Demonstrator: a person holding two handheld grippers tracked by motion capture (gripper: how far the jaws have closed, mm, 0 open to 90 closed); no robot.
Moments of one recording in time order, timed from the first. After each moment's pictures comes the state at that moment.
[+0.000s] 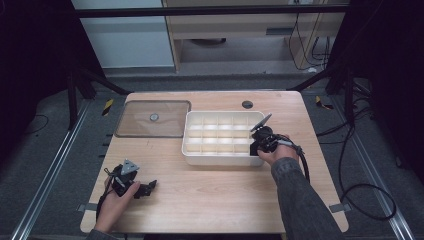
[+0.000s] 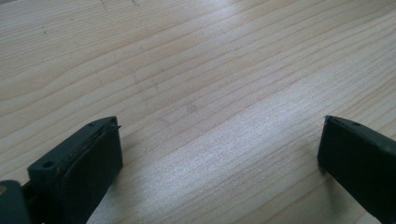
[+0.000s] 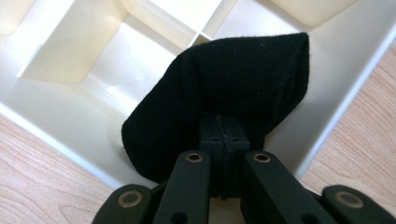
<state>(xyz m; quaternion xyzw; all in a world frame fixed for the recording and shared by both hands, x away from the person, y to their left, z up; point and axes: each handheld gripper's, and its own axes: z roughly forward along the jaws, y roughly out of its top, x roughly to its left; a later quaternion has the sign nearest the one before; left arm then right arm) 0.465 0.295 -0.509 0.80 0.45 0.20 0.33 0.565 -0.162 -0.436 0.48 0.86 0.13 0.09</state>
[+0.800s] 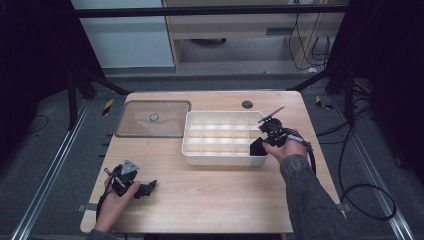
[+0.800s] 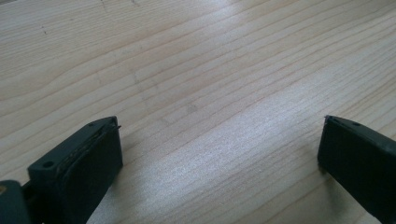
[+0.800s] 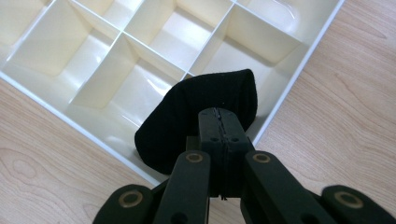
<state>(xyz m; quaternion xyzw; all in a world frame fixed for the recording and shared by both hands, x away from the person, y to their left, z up) 0.465 0.295 -0.509 0.80 0.45 0.20 0.33 0.559 -0.178 -0.400 0.49 0.84 0.20 0.11</state>
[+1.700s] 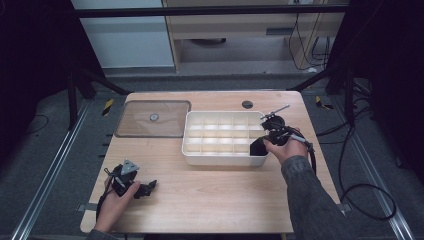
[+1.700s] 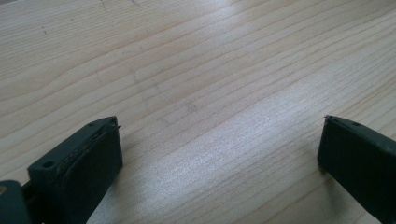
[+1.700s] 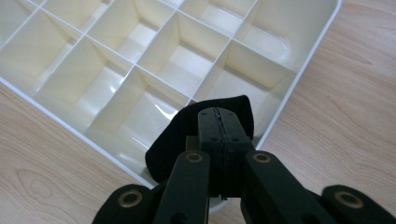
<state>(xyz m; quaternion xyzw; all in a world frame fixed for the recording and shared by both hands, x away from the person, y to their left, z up) 0.465 0.295 -0.509 0.80 0.45 0.20 0.33 0.555 -0.182 -0.390 0.49 0.82 0.25 0.13</state>
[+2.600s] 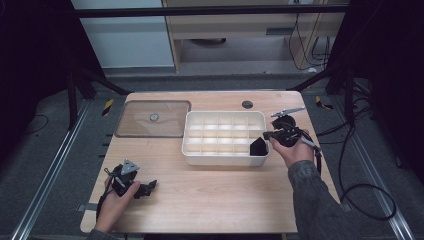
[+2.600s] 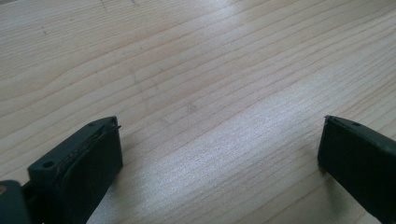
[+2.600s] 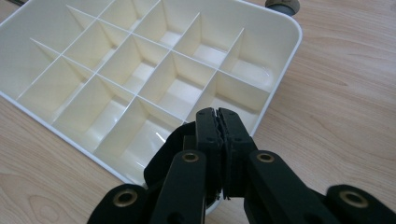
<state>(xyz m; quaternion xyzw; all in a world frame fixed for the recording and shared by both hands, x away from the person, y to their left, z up) 0.465 0.295 -0.509 0.80 0.45 0.20 0.33 0.542 -0.203 -0.383 0.49 0.79 0.33 0.16</state>
